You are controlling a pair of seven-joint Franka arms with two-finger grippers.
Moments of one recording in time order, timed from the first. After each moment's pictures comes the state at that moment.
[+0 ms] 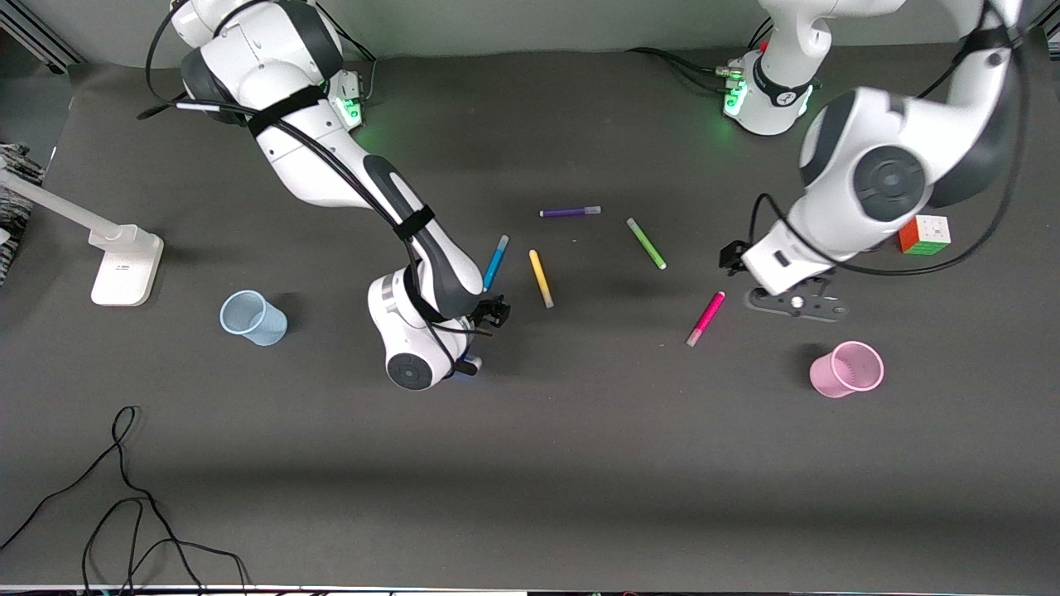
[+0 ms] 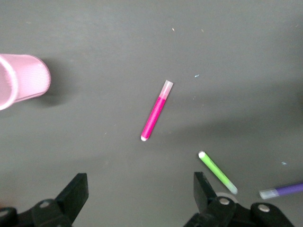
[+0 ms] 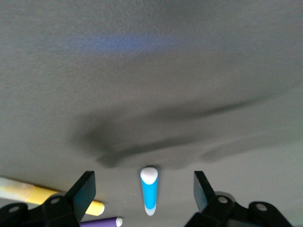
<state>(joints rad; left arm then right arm) -0.12 0.11 -0.21 -2.03 0.00 2.03 -0.13 0.50 0.95 0.01 -1.34 0.48 1.71 0.66</state>
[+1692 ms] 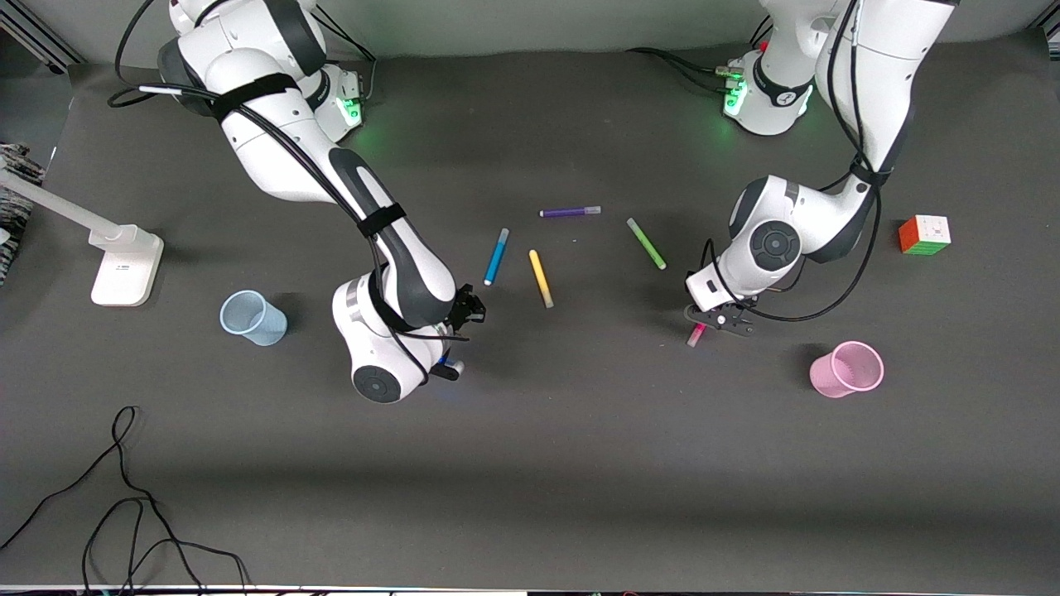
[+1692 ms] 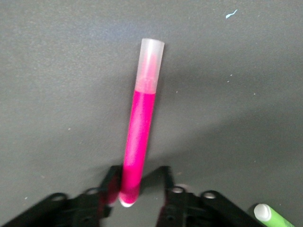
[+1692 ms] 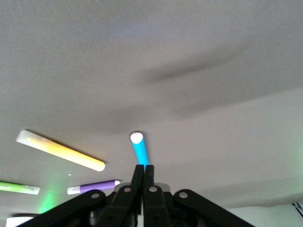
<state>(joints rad) -0.13 0.40 -0.21 -2.26 0.08 2.52 -0.06 0.44 0.89 0.02 -1.30 0.49 1.57 0.65</state>
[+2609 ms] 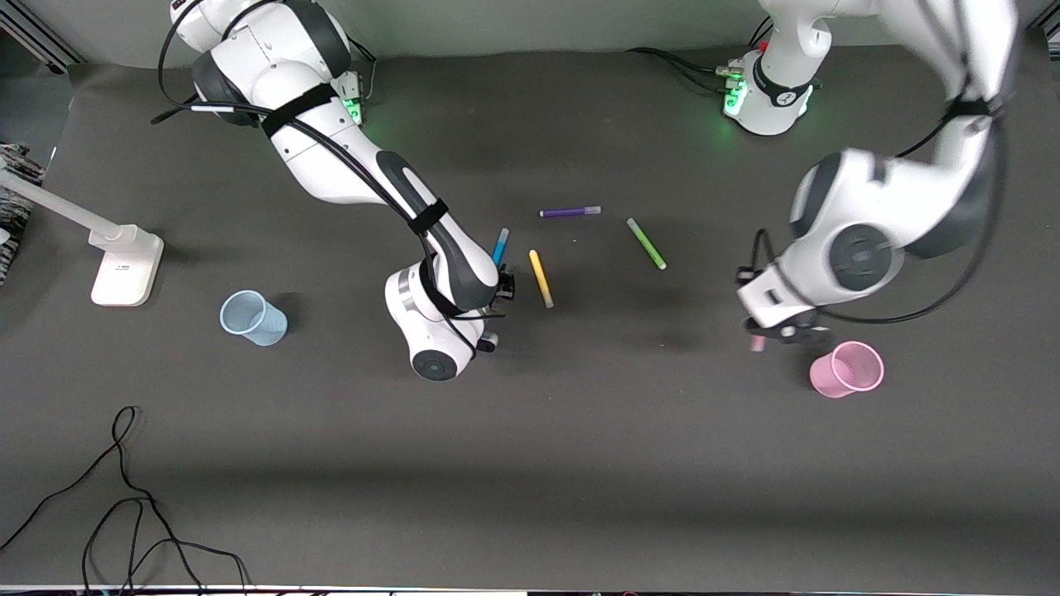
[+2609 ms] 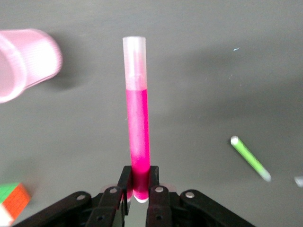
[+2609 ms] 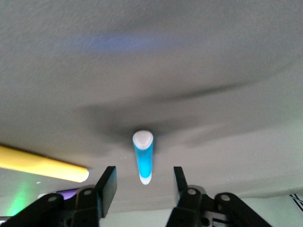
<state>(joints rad) -0.06 0.23 -0.20 -1.81 0.07 1.73 -0.10 0.53 0.97 0.02 -1.32 0.52 1.58 0.65</state>
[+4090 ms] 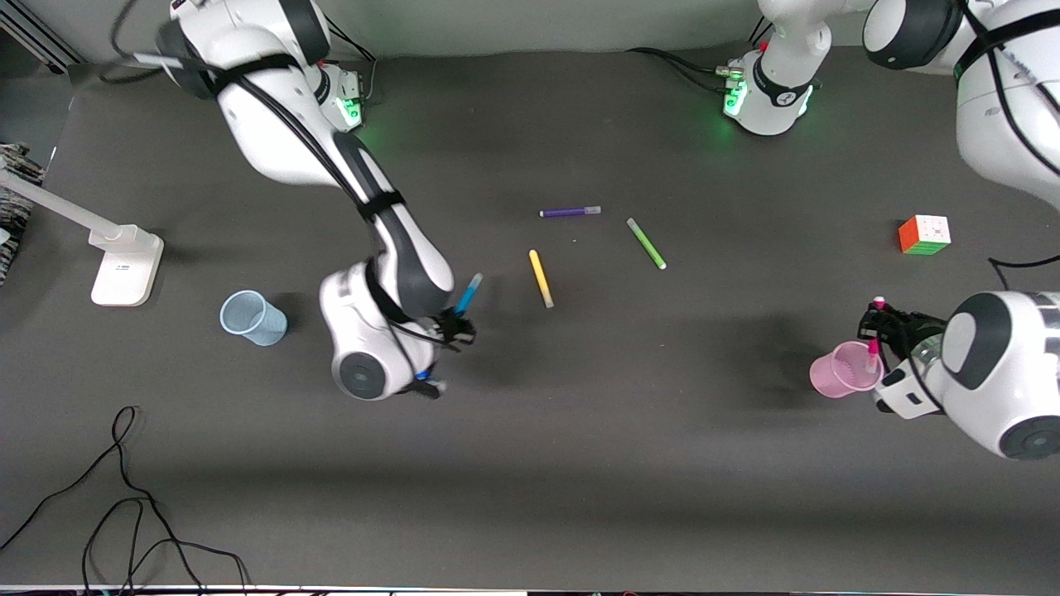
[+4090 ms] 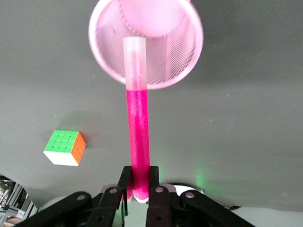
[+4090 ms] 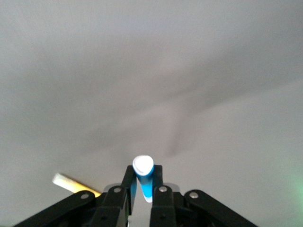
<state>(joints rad) 0.14 0.81 -0.20 -1.12 0.23 1.21 -0.02 0.52 0.75 -0.16 -1.28 0.35 1.67 0.75</state>
